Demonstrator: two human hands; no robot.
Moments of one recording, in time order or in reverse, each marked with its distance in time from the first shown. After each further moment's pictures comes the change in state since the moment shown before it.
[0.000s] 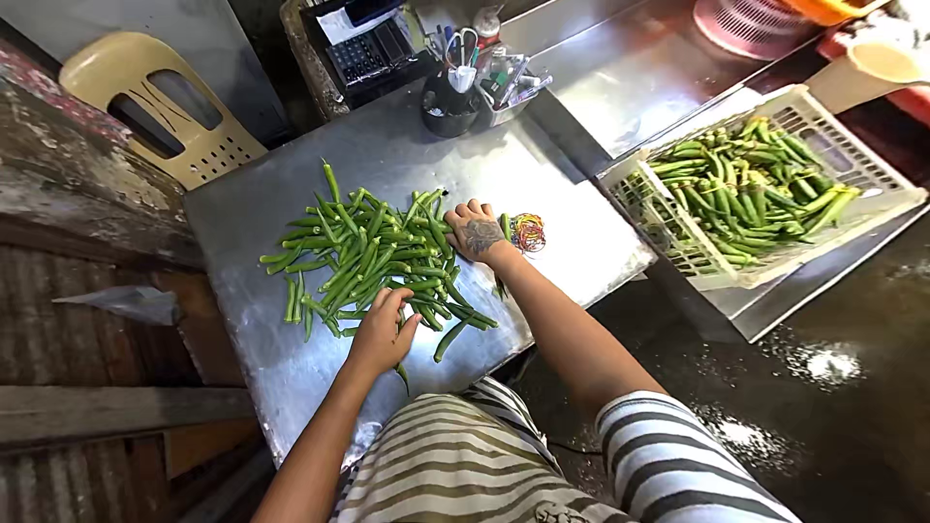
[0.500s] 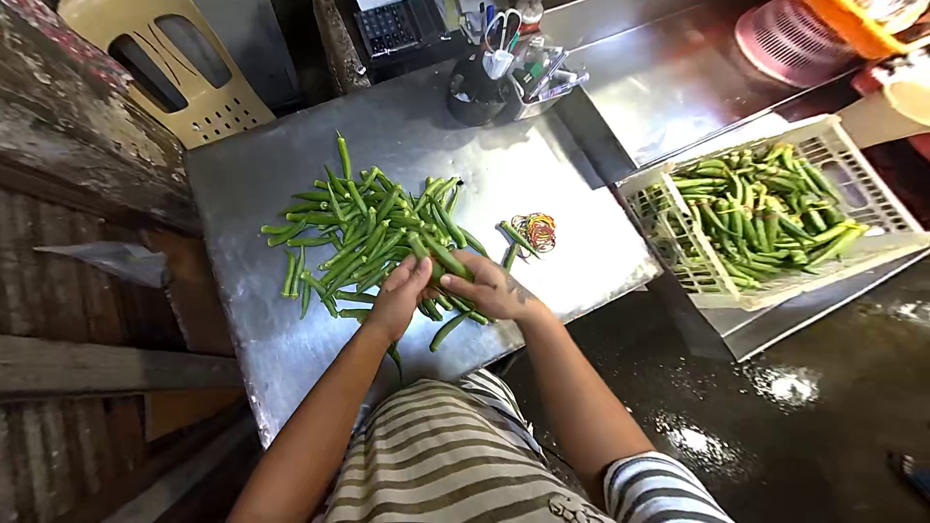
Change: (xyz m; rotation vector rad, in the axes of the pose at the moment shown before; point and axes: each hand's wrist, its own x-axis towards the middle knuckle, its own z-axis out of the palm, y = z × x) left_hand 0.027 0.042 0.000 -1.136 -0.012 -0.131; right_hand -0.101 -0.062 -0.045 1.127 -0.181 -0.147
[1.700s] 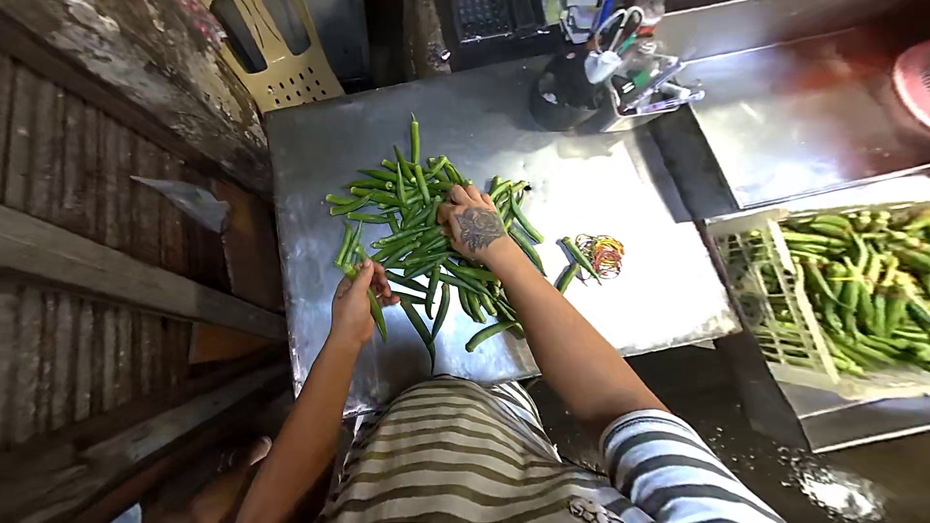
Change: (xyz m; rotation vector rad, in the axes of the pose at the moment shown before) left_hand -0.067 -0.005 -0.098 -0.273 0.650 0.020; right_hand 0.153 -0.013 0.046 -1.142 -0.026 -0.080
